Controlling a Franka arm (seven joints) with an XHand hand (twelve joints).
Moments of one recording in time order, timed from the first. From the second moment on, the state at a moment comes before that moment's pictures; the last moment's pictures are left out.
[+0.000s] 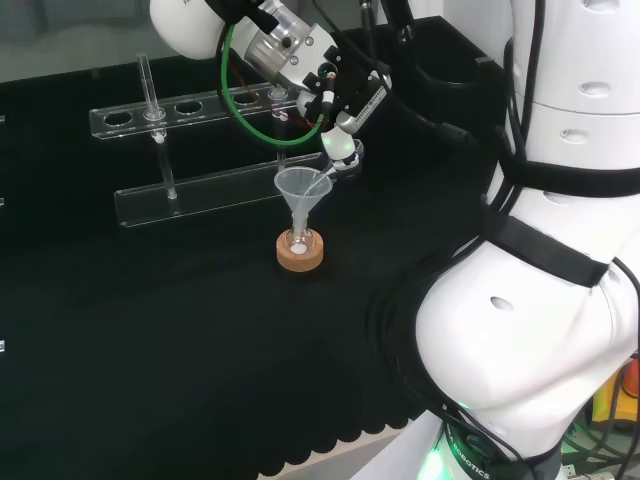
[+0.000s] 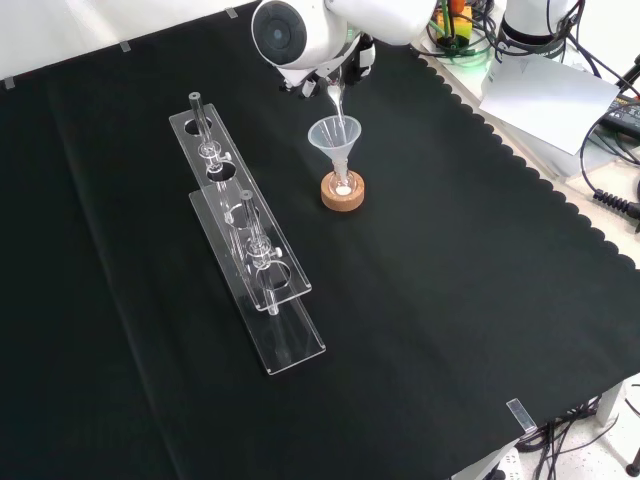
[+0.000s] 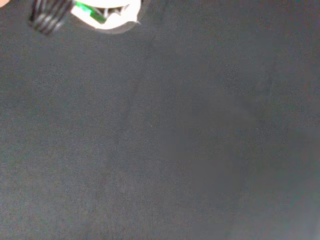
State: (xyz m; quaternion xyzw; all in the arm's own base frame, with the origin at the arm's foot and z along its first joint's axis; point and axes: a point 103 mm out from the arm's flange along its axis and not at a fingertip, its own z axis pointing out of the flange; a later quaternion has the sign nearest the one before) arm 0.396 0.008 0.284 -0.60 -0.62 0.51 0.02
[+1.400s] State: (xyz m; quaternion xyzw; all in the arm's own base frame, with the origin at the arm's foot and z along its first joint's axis) arm 0.400 0.016 0.284 -0.59 -0.61 0.52 0.03
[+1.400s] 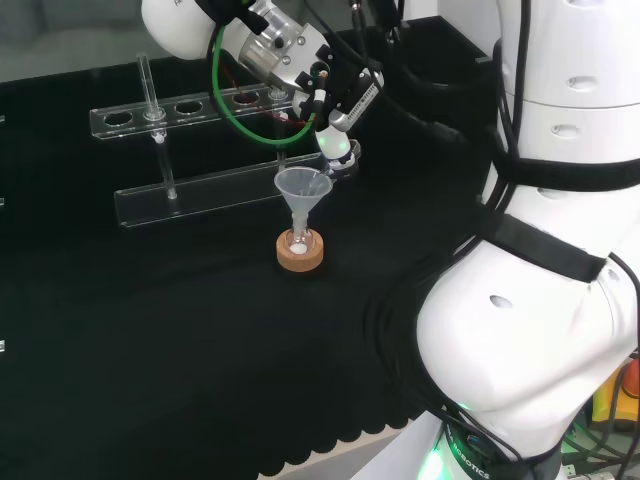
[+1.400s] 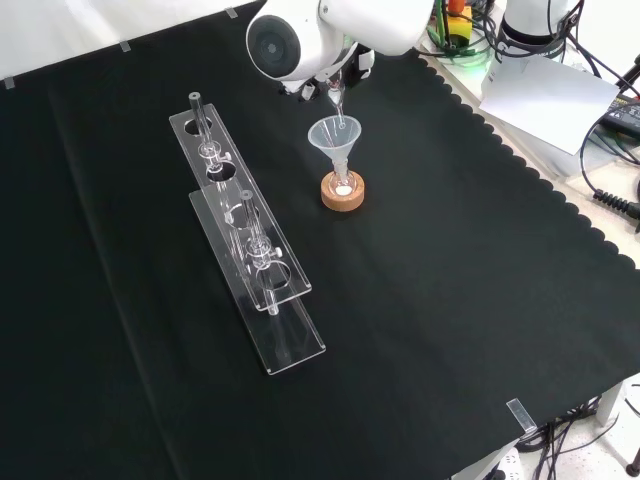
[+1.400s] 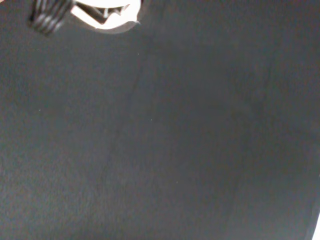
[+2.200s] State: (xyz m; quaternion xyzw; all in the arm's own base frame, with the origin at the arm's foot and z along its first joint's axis) arm 0.402 0.018 0.287 -0.59 -0.60 0.54 0.03
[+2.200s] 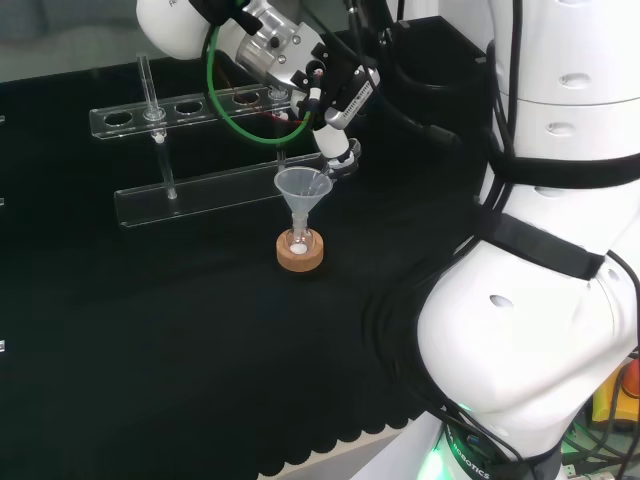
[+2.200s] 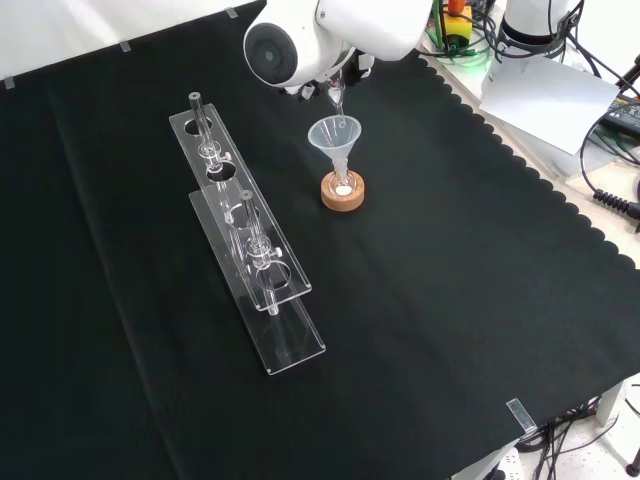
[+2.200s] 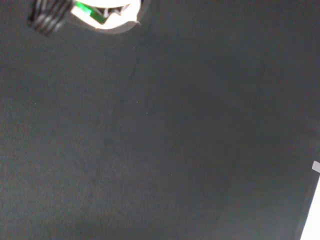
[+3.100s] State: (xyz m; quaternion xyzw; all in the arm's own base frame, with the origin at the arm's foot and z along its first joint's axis) arm 0.406 0.028 0.288 -0.59 -0.58 0.56 0.02
